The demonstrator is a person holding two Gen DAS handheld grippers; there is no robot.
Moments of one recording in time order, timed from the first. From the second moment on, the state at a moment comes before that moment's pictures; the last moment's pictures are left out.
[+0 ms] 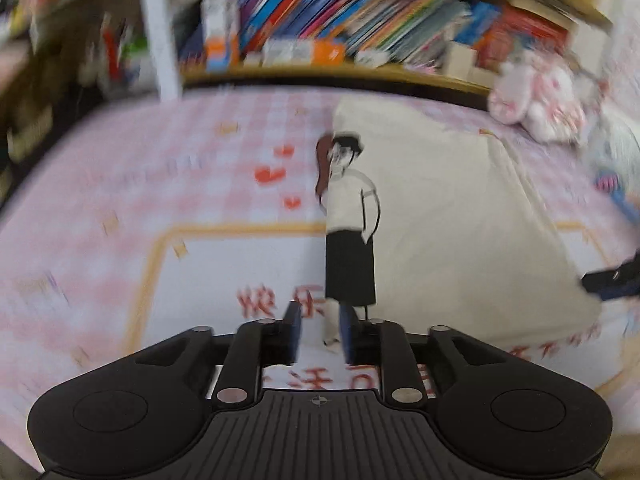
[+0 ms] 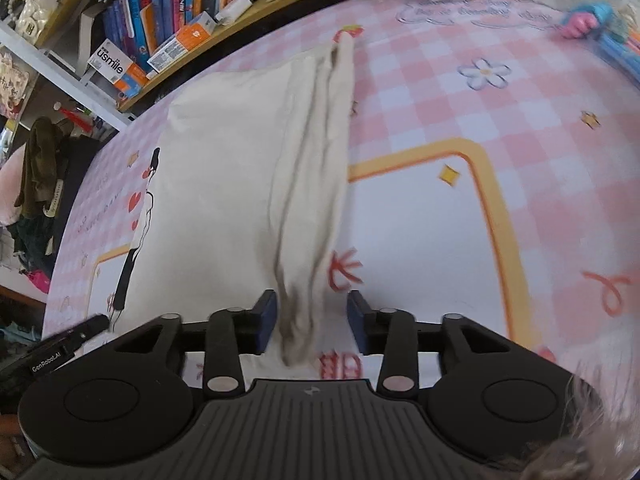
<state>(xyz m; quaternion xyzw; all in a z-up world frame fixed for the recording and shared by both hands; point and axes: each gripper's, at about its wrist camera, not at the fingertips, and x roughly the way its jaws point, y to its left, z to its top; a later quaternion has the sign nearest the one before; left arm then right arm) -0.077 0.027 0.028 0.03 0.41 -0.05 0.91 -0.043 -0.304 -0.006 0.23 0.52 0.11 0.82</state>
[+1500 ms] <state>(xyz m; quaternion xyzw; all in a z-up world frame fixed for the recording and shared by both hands) -0.067 -0.104 0.017 0.31 0.32 -0.22 0.87 -0.035 -0.299 0.046 0.30 0.49 0.18 0.80</state>
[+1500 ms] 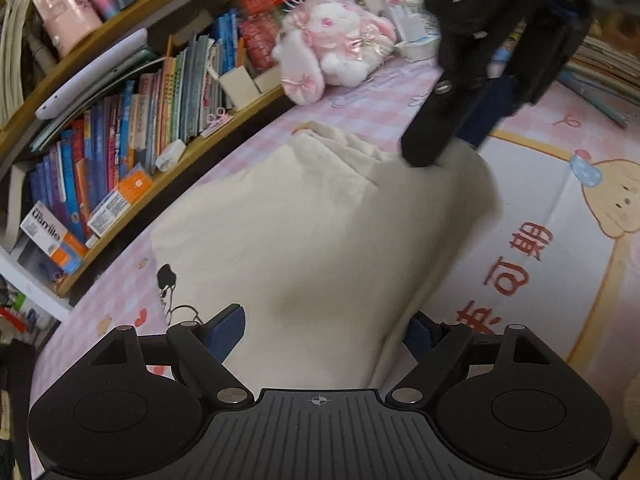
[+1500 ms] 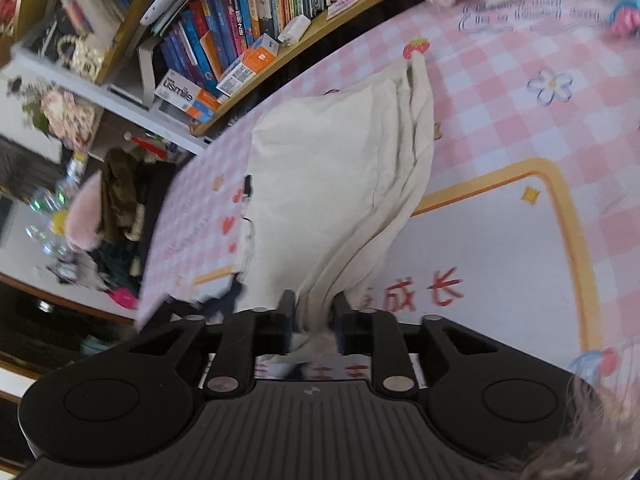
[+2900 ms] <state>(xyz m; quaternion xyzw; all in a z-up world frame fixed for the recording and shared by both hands) -0.100 -0.050 -0.026 0.52 0.23 -0.20 0.79 -0.088 -0.179 0.008 -0.48 0.26 0.30 0.78</state>
